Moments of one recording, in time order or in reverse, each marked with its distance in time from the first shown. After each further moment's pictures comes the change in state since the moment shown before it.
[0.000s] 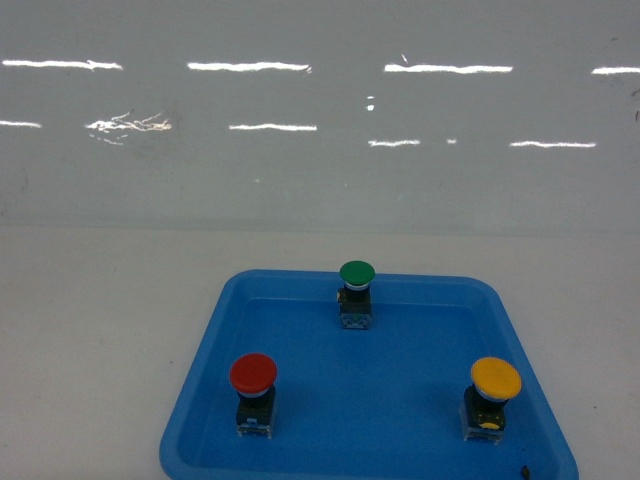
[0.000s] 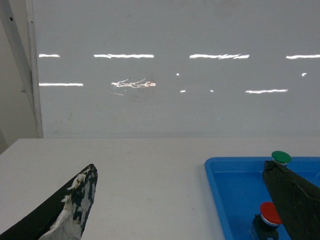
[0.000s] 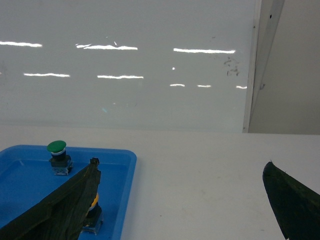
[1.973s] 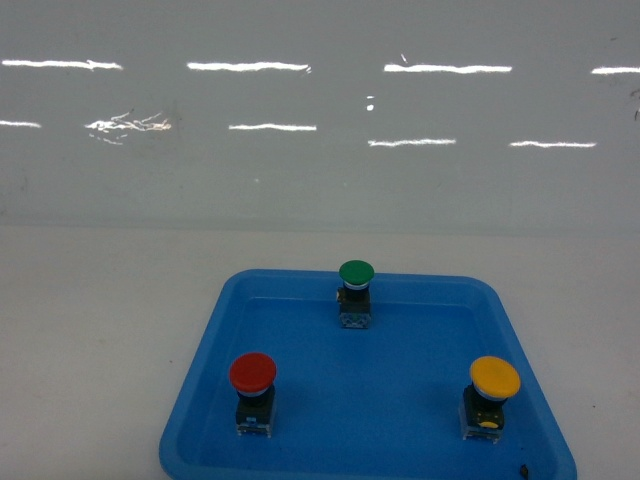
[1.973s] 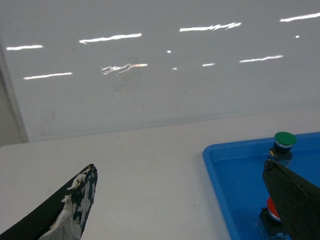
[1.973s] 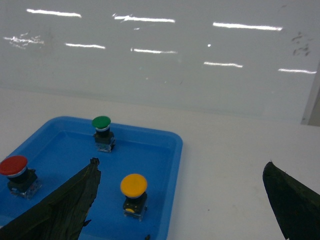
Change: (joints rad) left arm -0.047 0.675 0.082 0.504 0.014 0.092; right arm 0.292 0.625 0.010 0.516 0.130 0.017
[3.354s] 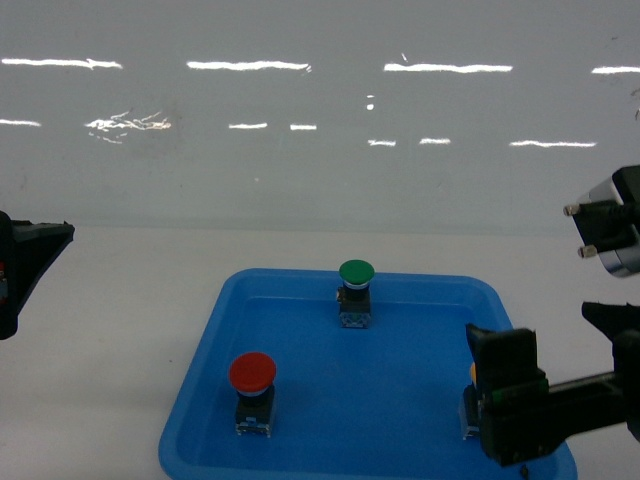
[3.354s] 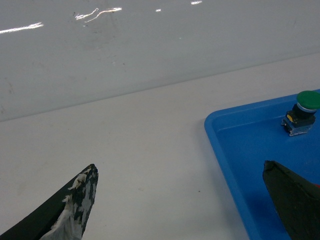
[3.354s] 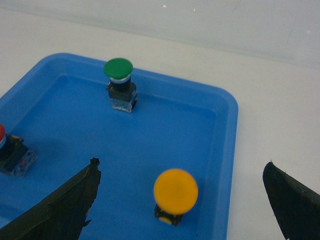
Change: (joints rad) left arm 0.040 0.618 0.278 0.090 0.093 0.084; right arm 0.116 0.990 0.376 0.296 0.010 0.040
